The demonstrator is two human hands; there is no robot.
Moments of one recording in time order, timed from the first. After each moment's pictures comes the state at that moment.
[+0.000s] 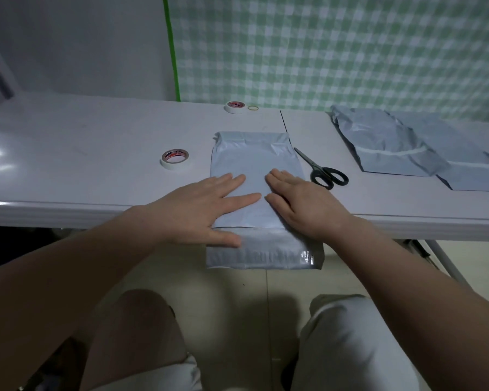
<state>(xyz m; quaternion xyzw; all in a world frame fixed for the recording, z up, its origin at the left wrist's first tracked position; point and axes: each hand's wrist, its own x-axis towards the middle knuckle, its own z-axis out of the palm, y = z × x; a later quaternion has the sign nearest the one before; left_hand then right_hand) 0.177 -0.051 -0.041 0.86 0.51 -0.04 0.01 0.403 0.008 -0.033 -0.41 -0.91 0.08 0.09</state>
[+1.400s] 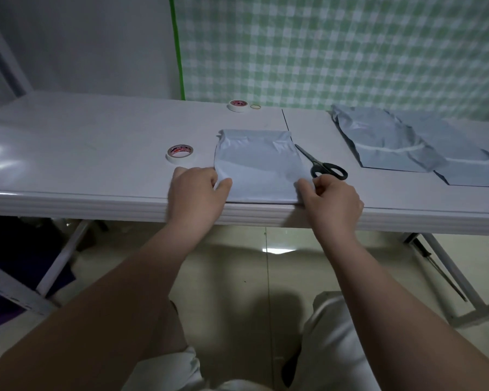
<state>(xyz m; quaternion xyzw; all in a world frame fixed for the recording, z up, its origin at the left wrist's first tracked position) 0.212 -0.061 -0.049 0.56 0.74 0.37 0.00 0.408 -0.009 -0.053 -0.65 -0.63 0.13 0.41</state>
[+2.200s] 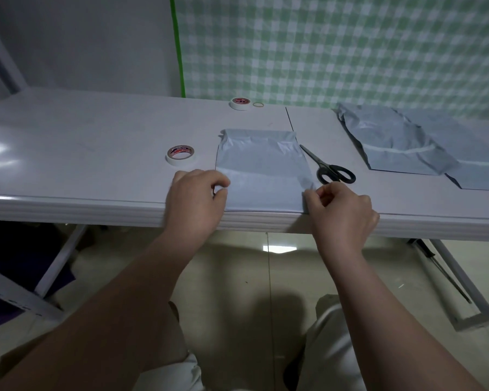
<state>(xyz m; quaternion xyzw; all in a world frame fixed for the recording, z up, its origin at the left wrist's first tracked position) 0.207 -0.067 -0.052 0.57 0.73 0.38 0.02 0.404 -0.017 -0.056 -0.69 -0.61 0.04 0.38</state>
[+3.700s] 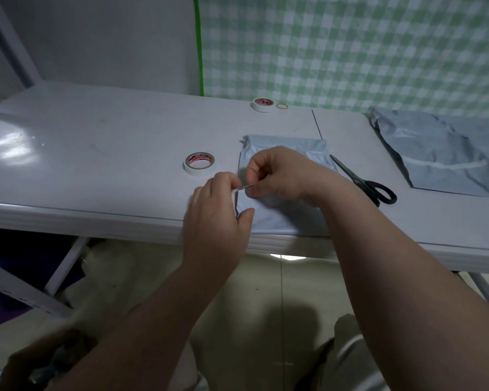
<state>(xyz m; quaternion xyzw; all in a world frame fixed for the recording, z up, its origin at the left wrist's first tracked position) 0.212 -0.069 -0.055 0.55 0.70 0.44 -0.02 0.305 0.045 0.008 -0.37 -0.84 0.37 0.11</state>
